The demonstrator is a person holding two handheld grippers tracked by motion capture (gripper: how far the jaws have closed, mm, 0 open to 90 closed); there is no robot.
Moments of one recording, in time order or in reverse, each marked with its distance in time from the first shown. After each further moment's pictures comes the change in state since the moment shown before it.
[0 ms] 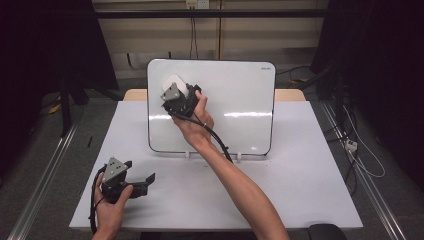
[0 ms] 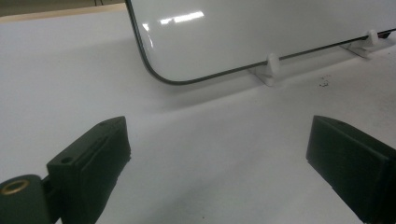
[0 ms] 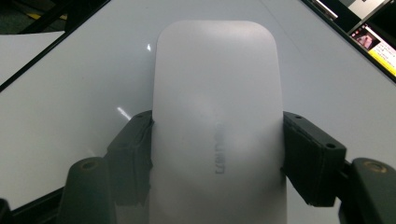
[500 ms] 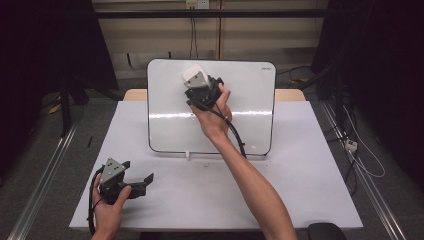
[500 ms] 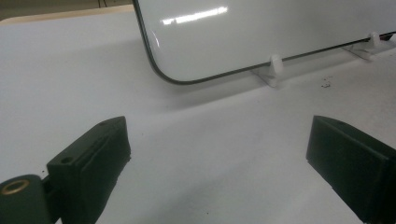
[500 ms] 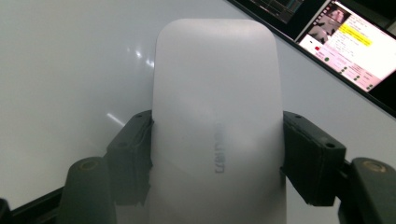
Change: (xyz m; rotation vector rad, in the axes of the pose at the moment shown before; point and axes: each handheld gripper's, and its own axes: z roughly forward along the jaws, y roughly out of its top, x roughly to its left) left arm 0.001 -0.001 -0.003 -0.005 0.010 -0.007; right arm -0.056 -0.021 -0.010 0.006 -0.067 0.138
